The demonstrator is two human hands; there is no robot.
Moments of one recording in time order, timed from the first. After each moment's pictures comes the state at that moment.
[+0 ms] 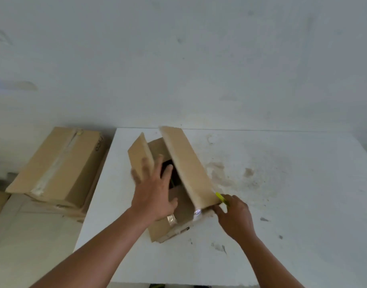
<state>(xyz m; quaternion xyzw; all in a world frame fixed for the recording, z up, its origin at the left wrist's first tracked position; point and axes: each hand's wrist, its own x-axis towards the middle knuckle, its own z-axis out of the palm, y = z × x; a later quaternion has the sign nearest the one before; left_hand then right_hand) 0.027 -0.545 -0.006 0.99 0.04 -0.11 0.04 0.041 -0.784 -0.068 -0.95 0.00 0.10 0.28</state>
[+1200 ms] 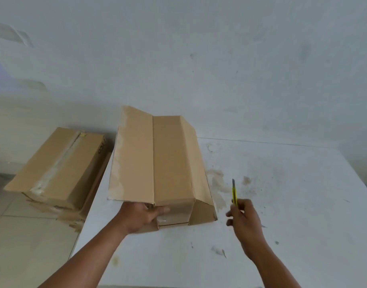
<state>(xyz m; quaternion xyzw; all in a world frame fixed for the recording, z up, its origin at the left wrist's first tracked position) -0.031 -0.499 0.005 0.85 0.17 -0.10 0.49 0.014 -0.777 -0.023 -0.78 0.19 0.11 0.58</state>
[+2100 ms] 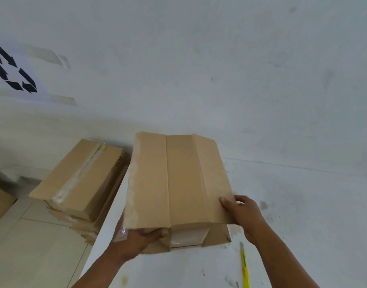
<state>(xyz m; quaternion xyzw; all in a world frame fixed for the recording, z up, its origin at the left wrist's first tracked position) -0.053 -0.462 -0.017 0.76 0.24 -0.06 0.59 0.099 -0.735 -0.006 -0.77 0.16 0.21 0.58</state>
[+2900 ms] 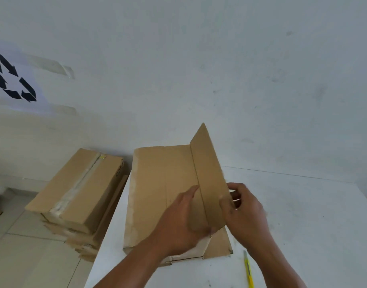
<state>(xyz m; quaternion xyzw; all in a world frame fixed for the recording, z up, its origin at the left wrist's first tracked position) -0.003 -0.506 0.050 0.89 0.01 -0.02 0.45 0.036 -0.674 0.104 -0.89 -0.02 0.02 0.46</state>
